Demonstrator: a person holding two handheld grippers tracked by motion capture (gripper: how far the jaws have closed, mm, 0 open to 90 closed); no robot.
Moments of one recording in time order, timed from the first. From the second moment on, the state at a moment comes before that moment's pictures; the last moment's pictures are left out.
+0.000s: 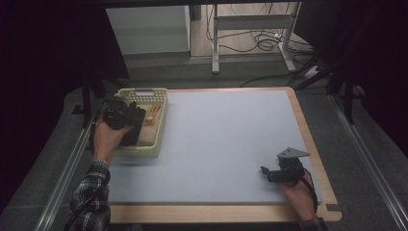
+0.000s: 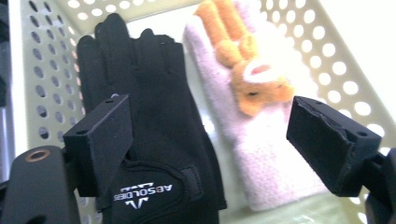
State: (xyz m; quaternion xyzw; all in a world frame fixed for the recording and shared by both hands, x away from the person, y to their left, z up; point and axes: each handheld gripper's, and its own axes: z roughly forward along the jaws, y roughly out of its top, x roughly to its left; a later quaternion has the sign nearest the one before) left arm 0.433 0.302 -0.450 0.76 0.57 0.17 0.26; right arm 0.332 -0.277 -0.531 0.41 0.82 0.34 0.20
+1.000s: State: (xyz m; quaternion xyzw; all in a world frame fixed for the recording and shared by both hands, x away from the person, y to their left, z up) left arm 0.396 0.273 -0.444 0.77 0.51 0.17 0.33; right arm 0.332 -0.277 -0.531 0.41 0.82 0.34 0.20
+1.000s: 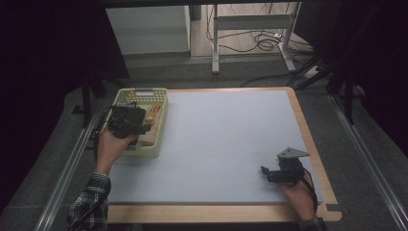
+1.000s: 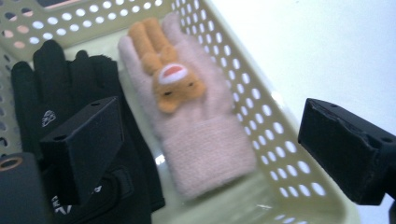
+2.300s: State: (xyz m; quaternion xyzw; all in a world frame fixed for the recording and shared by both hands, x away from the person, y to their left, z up) left arm 0.354 0.195 -0.462 0.81 0.41 0.15 0.39; right arm 0.332 -0.277 -0.531 0.41 0.82 0.34 0.20
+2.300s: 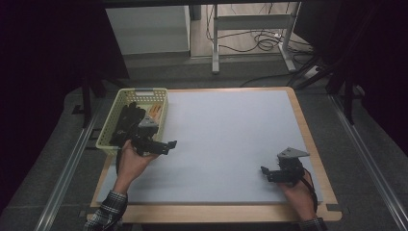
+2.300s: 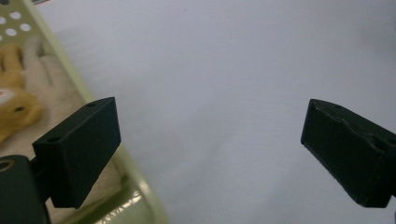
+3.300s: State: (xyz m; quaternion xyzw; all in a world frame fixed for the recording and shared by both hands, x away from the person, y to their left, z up) left arm 0.334 0.139 -0.501 0.83 0.36 0.12 0.41; right arm 0.332 -0.277 -0.531 0.41 0.82 0.34 0.20
